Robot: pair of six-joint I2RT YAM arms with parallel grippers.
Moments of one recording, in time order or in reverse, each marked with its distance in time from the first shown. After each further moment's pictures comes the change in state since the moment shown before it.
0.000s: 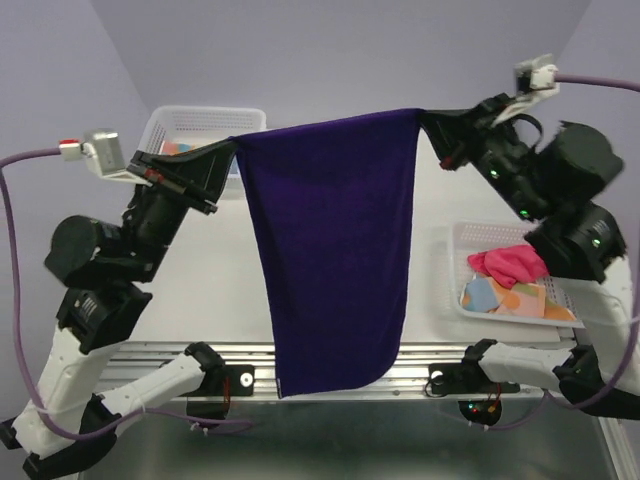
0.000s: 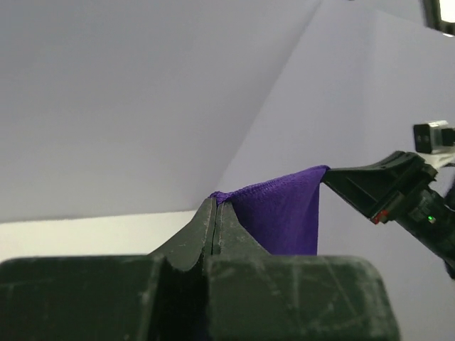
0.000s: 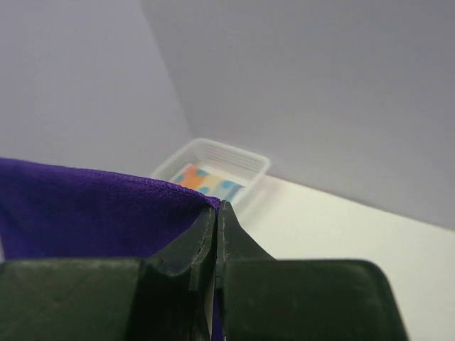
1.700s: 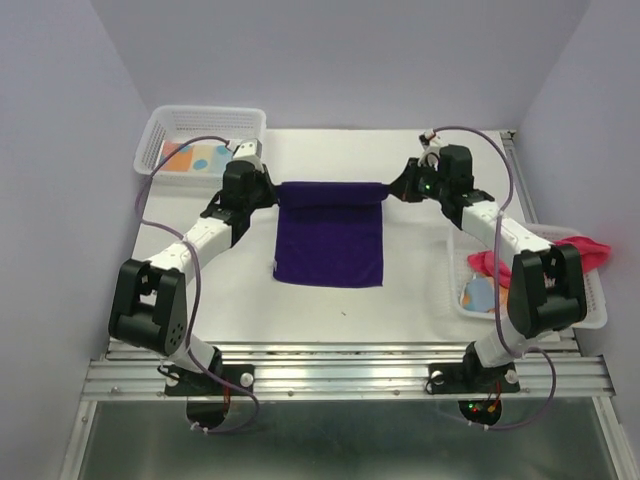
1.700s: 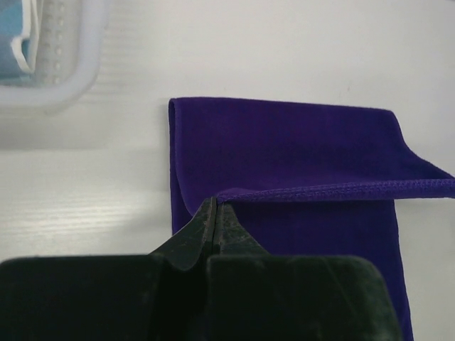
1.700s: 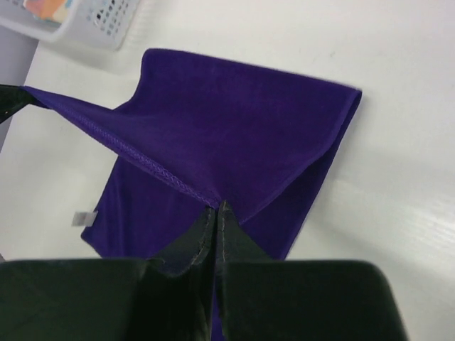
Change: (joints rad) left arm 0.395 0.739 -0.448 0.333 0.085 0.099; right arm -0.479 0.492 -0.710 0.521 -0.511 0.108
